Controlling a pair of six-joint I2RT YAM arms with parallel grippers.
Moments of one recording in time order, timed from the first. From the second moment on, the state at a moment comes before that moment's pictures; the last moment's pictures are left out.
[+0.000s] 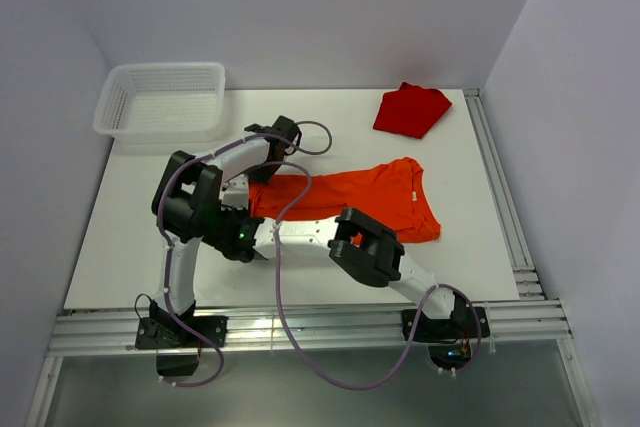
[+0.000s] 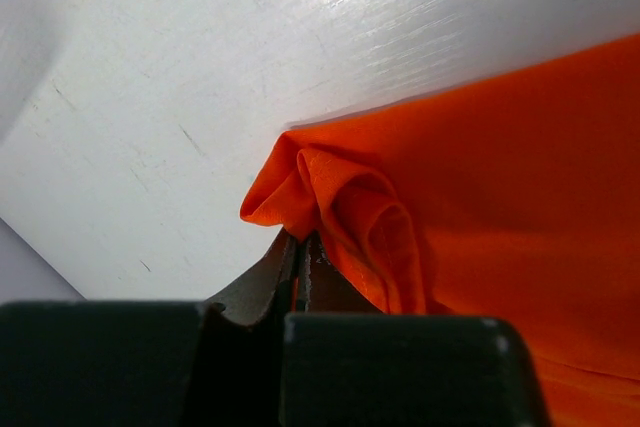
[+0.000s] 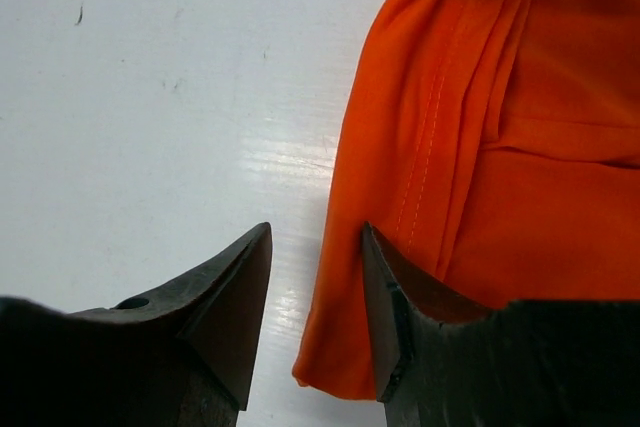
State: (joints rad) left arm -0.53 2.12 1.60 -0.81 -0.45 0.13; right arm 1.26 2.32 1.78 -0.31 0.78 0.94
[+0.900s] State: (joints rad) left arm -0.53 2.14 1.65 -0.86 -0.44 0.16; right arm 1.25 2.33 1.76 -0.39 0.73 0.99
